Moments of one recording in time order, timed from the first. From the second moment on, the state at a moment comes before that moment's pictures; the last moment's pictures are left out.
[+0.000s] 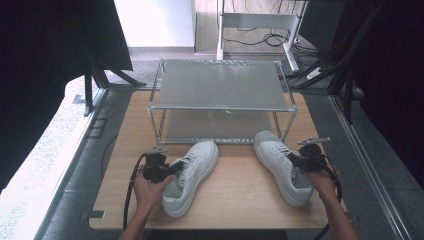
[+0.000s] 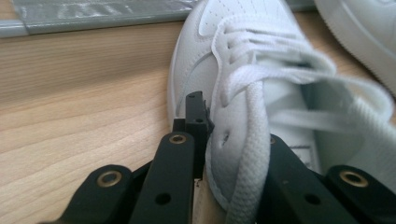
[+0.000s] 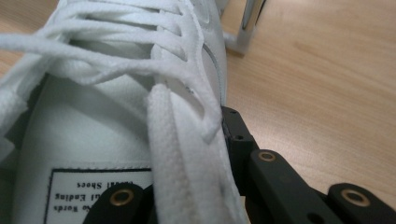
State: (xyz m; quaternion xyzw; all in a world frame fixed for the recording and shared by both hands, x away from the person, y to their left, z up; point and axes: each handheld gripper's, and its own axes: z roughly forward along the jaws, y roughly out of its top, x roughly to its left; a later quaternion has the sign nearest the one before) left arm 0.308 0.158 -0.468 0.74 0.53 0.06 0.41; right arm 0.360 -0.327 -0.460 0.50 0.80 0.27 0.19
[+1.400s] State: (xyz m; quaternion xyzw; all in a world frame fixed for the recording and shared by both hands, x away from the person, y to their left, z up) left arm 0.285 0.181 -0.394 0.66 0.47 0.01 0.59; right arm 0.316 -0.321 -0.399 0.47 0.73 0.49 0.08
